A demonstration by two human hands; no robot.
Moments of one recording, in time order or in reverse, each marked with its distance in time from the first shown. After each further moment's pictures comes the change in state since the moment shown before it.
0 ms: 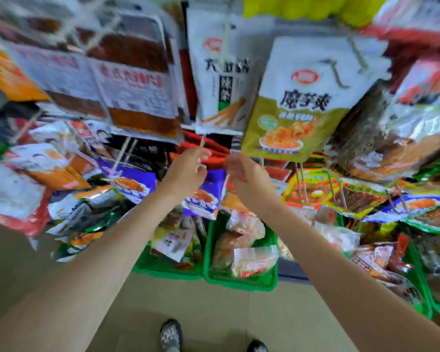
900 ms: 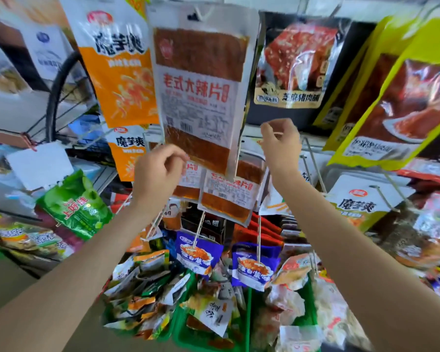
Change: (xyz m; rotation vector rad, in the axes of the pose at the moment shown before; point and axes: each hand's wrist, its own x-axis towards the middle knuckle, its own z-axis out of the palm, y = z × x) left_hand -0.049 0.021 -0.312 0.063 0.627 0.325; right_hand 0.066 -0.283 0.007 0.345 0.566 -0.211
